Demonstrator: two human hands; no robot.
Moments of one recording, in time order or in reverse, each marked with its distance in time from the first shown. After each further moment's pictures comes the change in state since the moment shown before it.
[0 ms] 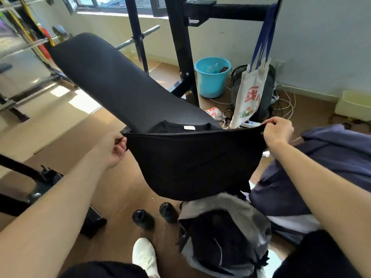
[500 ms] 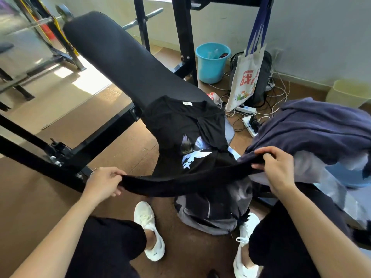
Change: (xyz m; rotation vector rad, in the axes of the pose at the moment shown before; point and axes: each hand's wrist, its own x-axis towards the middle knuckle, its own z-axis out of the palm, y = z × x) left_hand -0.148 -0.159 -0.099 1.142 0.193 0.379; right_hand -0.171 0.099 -0.121 0.284 -0.279 0.041
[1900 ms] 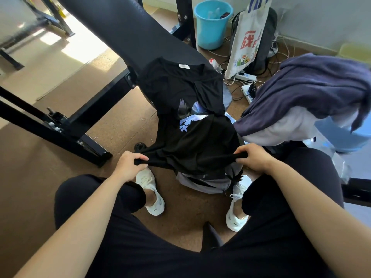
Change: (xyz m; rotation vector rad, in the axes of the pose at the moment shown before) left_hand -0.011 -0.052 0.096 0.136 -0.180 0.208; right_hand -0.028 0.068 -0.016 -0.864 -0.717 -0.208
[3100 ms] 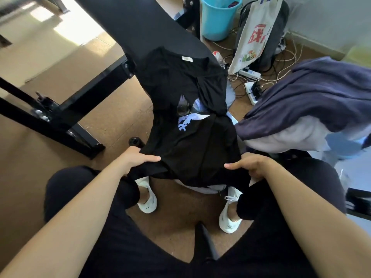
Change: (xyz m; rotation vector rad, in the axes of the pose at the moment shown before) left_hand 0.044 0.035 0.003 -0.429 -0.319 -0.450; right_hand 0.049 0.016 0.015 0.559 -0.423 0.576
